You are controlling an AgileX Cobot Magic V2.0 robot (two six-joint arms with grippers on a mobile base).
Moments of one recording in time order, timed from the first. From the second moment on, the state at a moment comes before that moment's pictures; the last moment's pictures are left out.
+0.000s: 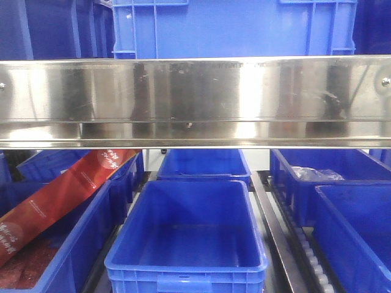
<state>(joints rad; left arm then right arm) -0.07 1.36 -1.71 -0.24 0.66 0.24 0.11 1.25 -1.47 0.09 0.58 -0.12</state>
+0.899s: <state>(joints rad) -0.38 2.01 -2.13 -0.25 0.56 0.24 0.33 1.80 -1.88 0.15 0.61 -0.12</state>
